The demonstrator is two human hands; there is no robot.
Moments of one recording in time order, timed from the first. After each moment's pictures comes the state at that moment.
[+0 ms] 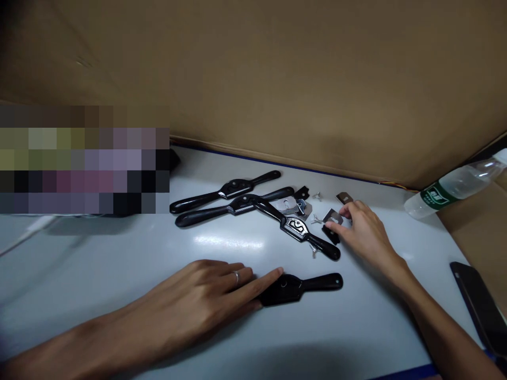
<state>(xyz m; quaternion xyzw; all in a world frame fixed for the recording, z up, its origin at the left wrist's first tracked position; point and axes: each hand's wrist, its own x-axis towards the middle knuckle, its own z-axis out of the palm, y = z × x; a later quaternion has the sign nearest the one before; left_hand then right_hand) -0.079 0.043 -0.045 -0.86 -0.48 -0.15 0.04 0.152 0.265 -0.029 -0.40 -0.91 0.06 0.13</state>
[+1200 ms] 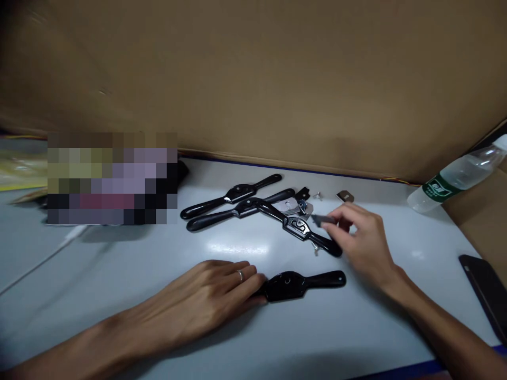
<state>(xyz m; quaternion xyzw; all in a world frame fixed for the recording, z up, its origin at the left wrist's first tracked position) -0.078 0.044 -0.042 -0.86 -0.47 -0.18 0.06 0.143 0.216 0.000 -0.32 -0.86 0.27 0.29</state>
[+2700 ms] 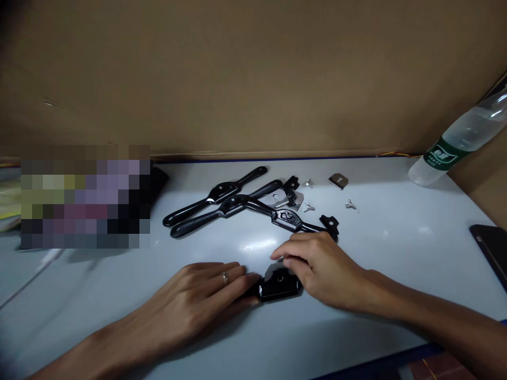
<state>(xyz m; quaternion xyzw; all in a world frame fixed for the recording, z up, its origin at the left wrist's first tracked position) -0.080 0.044 -0.045 -0.86 -0.46 -0.20 0.02 0.129 0.175 -0.025 -0.18 -0.87 0.44 0.15</state>
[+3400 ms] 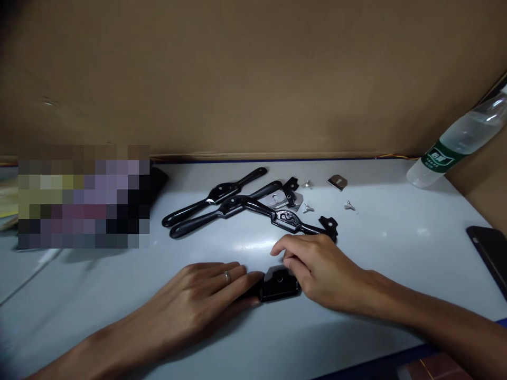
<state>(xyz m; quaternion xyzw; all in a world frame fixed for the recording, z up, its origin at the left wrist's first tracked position) -0.078 0.046 -0.043 -0.87 -0.46 -0.18 0.03 0.131 0.172 -0.022 -0.18 -0.89 0.39 0.15</state>
